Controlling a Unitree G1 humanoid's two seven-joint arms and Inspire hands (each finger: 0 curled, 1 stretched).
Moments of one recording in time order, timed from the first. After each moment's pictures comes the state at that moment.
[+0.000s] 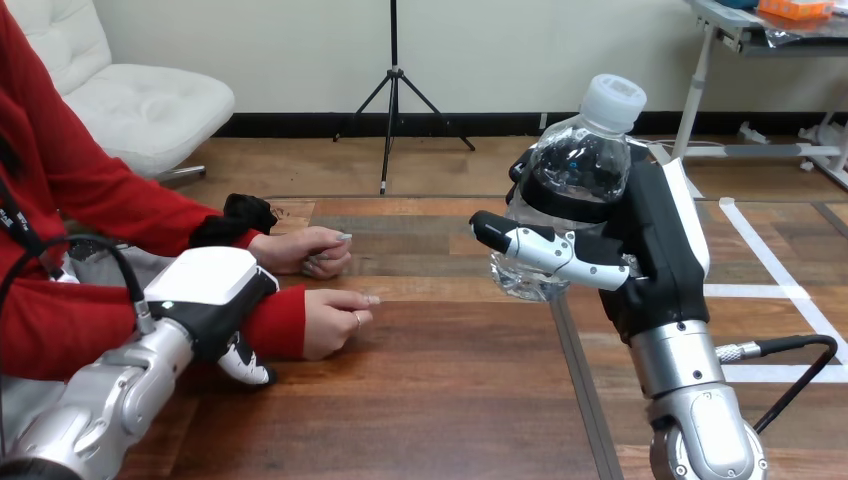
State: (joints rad) left arm -0.47 0.61 -0.44 0.74 0.75 -0.22 0.04; right arm -0.06 -0.04 0.03 -0.11 -0.02 -0.23 0.08
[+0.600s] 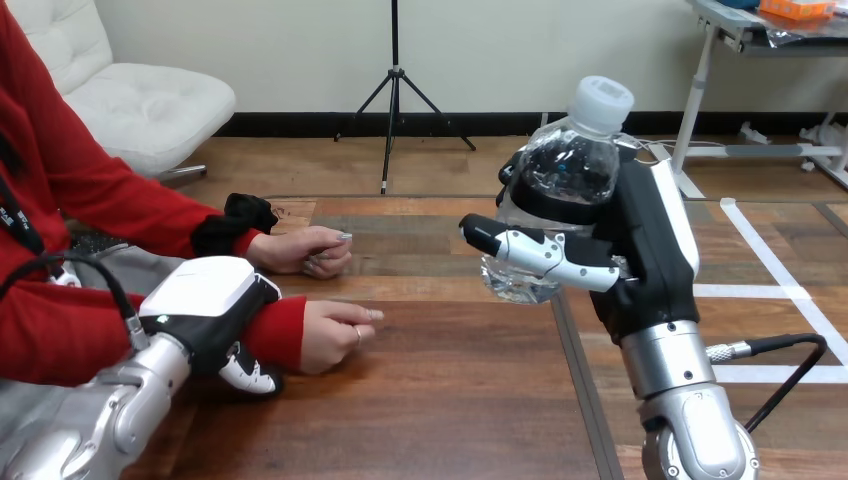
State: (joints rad) left arm -0.39 0.62 -0.39 0.65 0.71 -0.24 0.04; right arm -0.06 -0.04 0.05 -0.11 -0.02 -0.22 0.08
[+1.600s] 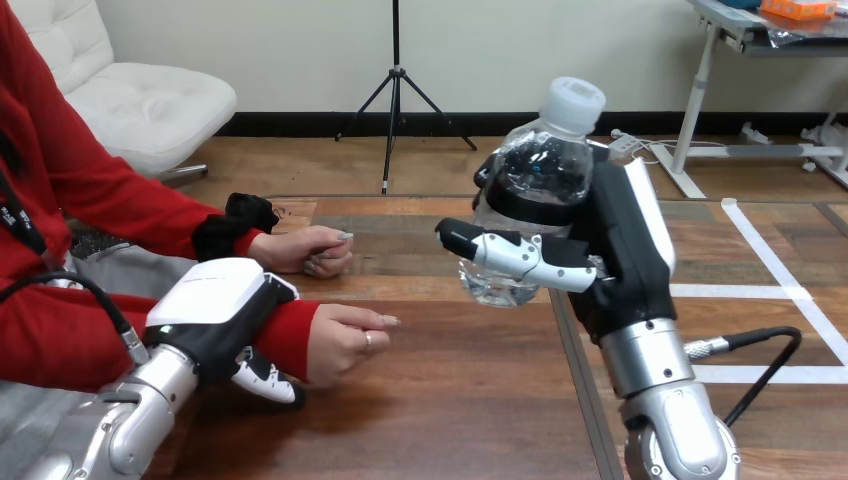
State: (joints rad) left arm -0.27 0.62 -0.32 0.45 0.65 -0.25 0.01; right arm -0.08 -0.02 0.10 -0.11 -0.02 -0.21 0.08
